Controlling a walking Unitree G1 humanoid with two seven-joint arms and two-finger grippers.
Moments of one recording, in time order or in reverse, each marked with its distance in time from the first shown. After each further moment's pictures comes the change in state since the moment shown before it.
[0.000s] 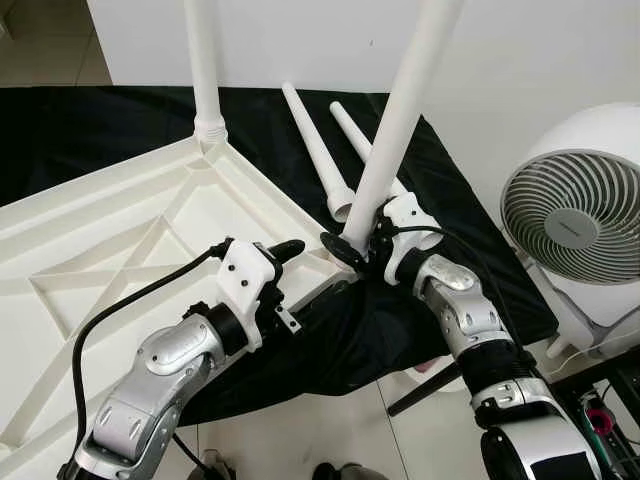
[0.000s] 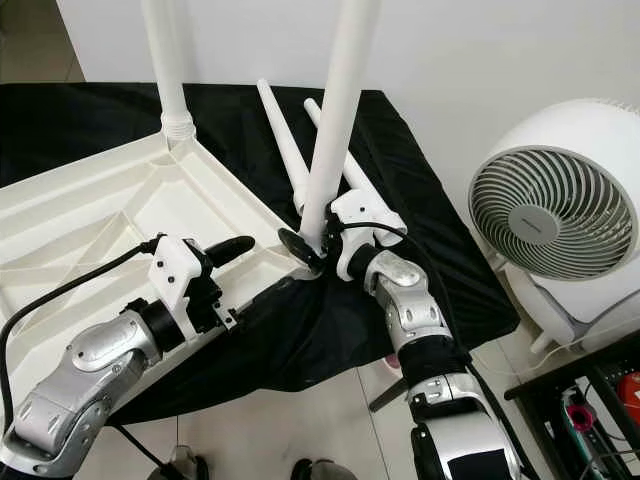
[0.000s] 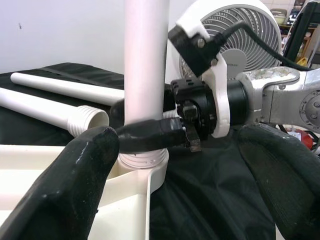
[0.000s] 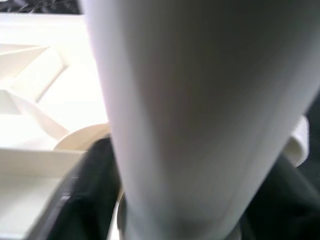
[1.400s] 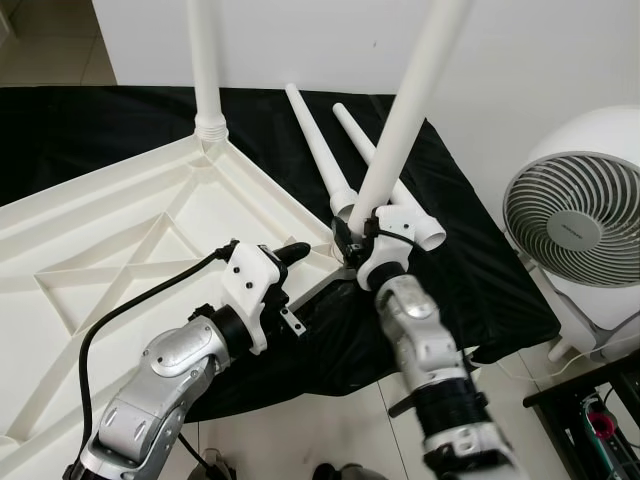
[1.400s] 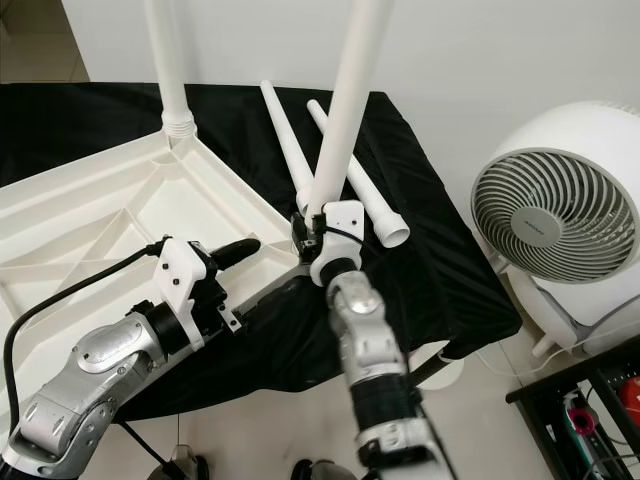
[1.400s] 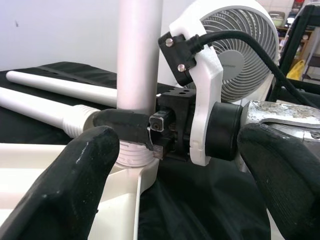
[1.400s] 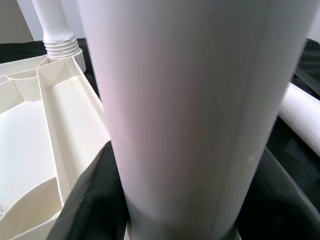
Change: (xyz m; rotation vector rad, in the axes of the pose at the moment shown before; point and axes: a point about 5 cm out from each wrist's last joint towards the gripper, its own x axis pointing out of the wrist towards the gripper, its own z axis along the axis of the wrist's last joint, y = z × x) left arm 0.003 -0.004 -0.001 -0.018 -0.007 -0.010; right arm 0.009 0.043 0.004 0.186 -0.123 -0.610
